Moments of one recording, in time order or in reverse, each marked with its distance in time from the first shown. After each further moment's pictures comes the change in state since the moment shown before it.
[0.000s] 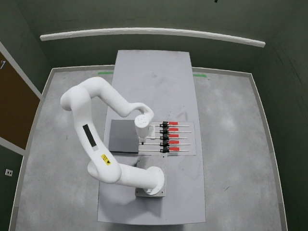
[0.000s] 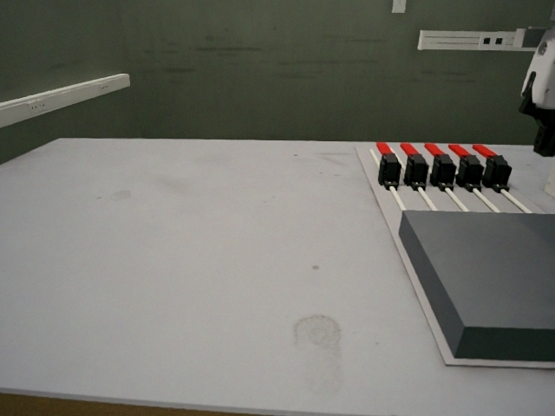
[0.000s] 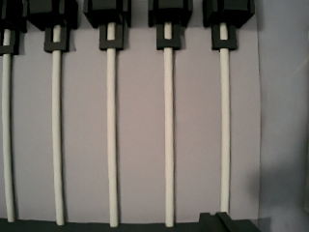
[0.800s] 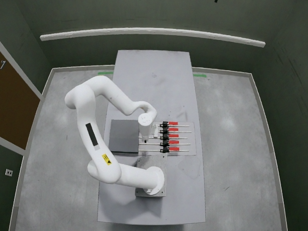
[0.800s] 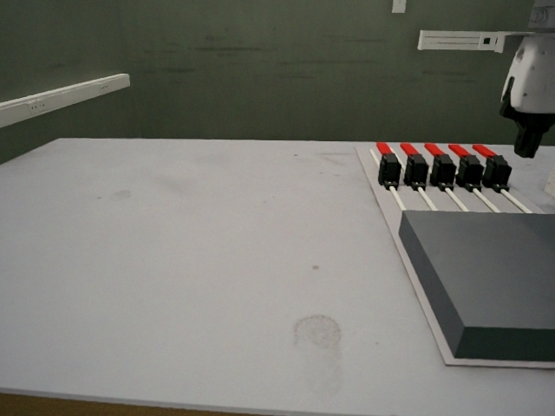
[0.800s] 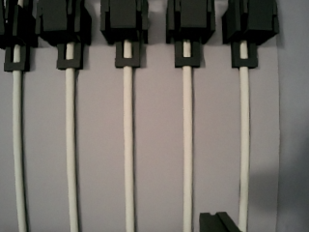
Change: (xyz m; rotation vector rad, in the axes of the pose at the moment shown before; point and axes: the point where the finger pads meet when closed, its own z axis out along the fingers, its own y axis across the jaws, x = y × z) arm 0.019 -0.017 0.009 0.002 0.002 0.000
